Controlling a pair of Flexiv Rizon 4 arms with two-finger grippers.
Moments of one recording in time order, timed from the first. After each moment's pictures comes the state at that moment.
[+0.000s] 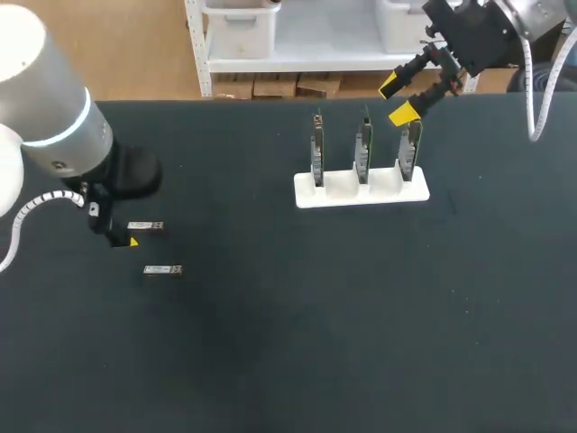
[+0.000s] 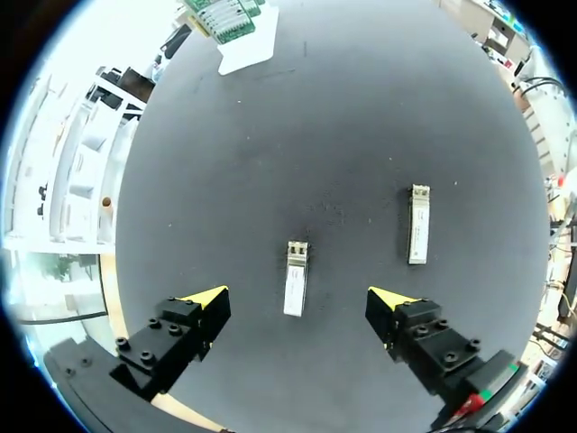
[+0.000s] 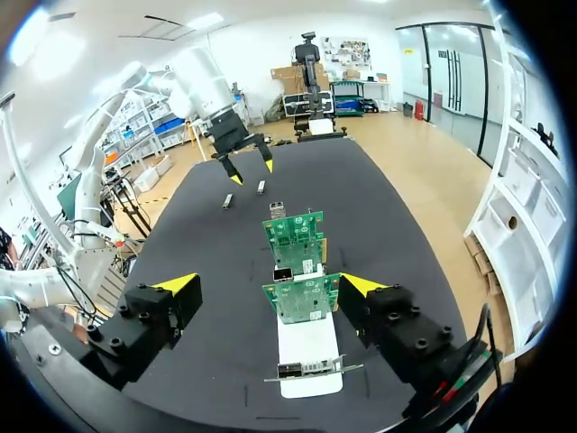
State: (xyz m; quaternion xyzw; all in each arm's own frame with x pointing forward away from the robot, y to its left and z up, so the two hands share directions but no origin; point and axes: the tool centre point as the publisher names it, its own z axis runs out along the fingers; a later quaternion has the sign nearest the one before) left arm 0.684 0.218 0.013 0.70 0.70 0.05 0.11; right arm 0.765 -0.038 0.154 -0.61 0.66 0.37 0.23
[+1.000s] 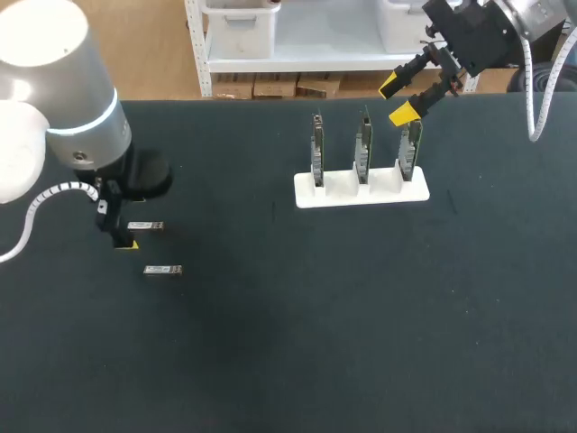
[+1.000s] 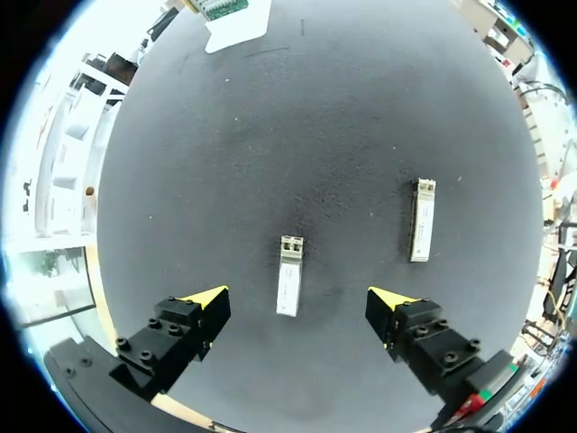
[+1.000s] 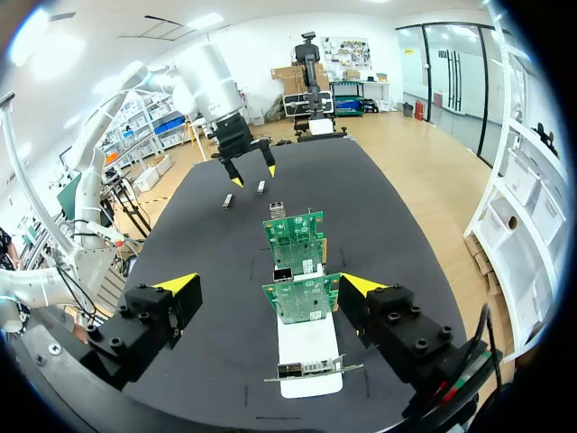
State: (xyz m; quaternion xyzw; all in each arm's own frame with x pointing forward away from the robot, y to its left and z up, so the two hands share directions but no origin) left arm 0.683 0.222 0.004 0.70 0.71 0.05 0.05; right arm 0.765 -0.038 0.154 -0.61 0.66 0.37 0.23
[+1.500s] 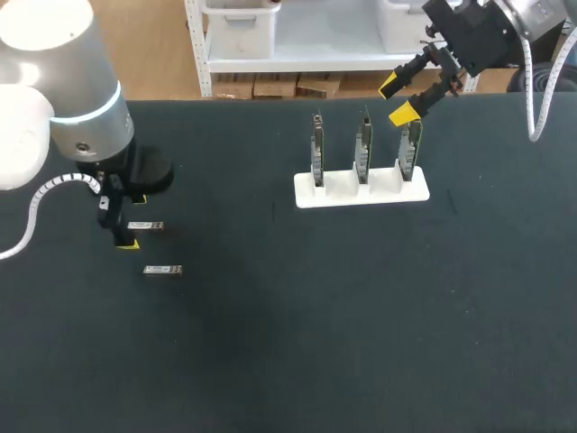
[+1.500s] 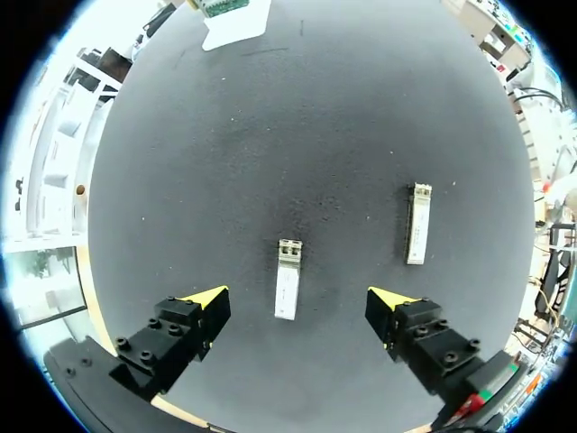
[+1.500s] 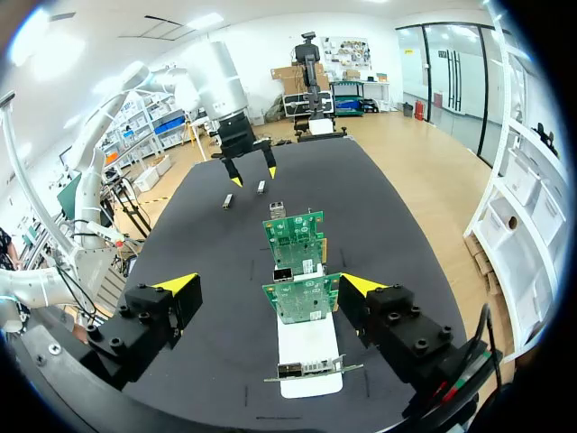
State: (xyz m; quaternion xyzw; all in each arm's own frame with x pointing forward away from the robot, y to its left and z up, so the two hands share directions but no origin) left arm 0.685 0.219 0.003 0.70 0.71 0.03 0.03; right arm 0.765 -0.038 0.154 -0.61 0.66 0.37 0.23
